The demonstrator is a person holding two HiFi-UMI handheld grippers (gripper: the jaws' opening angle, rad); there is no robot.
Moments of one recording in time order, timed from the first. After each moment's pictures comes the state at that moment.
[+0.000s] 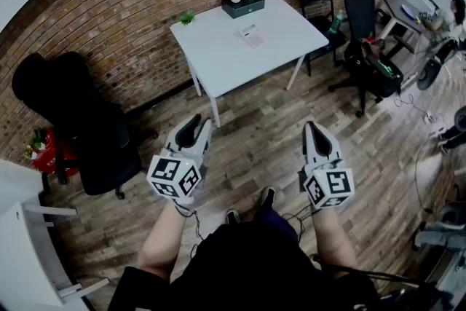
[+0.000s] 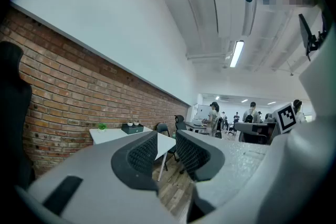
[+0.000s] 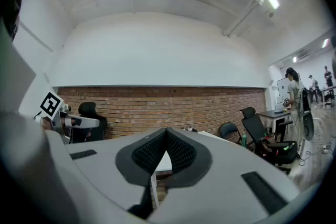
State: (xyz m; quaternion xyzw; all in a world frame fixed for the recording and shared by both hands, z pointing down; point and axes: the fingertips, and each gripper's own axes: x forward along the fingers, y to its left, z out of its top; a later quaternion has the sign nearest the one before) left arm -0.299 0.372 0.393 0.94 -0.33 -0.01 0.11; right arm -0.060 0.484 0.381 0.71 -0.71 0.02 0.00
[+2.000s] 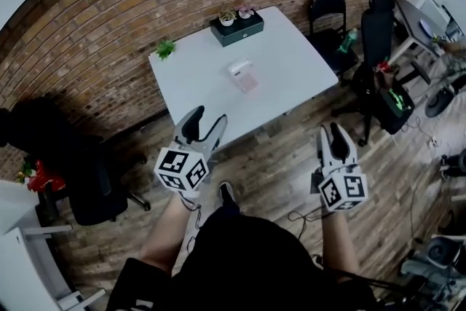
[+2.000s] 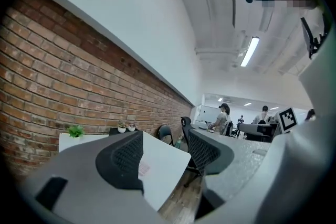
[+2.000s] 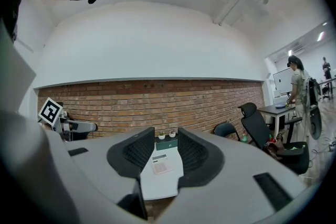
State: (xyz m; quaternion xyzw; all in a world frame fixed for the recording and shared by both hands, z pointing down) left arm -0.076 0.065 0.410 0.94 -0.32 -0.02 0.13; right arm 0.185 0.200 0.391 0.72 -0.69 0.05 -0.02
